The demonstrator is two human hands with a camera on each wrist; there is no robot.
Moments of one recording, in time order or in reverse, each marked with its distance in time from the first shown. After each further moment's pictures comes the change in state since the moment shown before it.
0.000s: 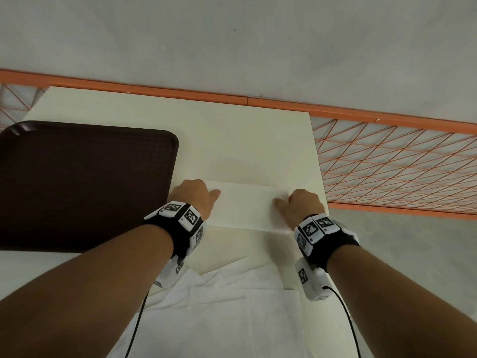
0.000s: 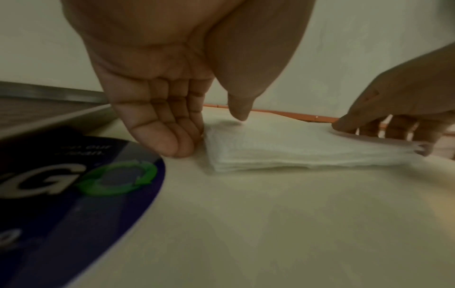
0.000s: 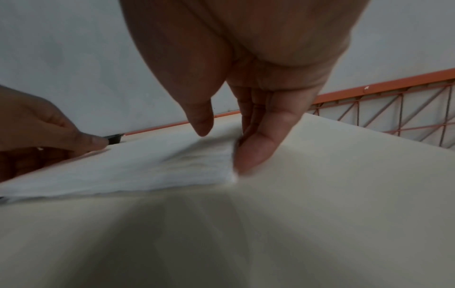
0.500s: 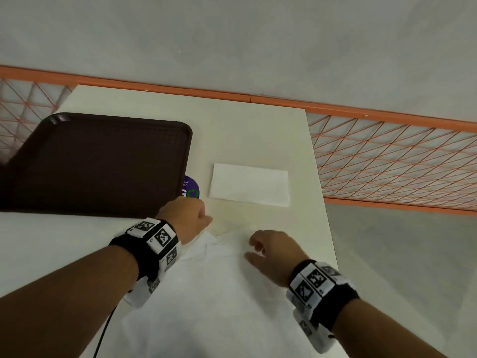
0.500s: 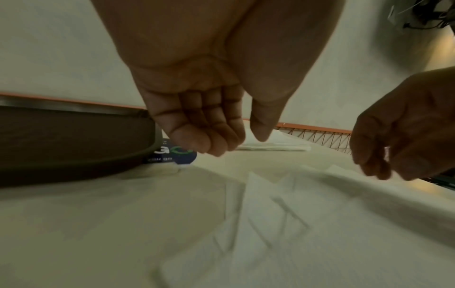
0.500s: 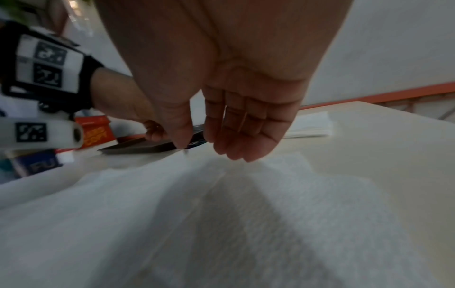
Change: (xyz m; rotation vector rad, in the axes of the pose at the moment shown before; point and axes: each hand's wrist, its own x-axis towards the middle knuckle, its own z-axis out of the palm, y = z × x) left_hand -0.109 -0.070 0.006 0.004 -0.074 0.222; right_hand -0.173 0.021 0.033 -0.112 -0.259 -0.534
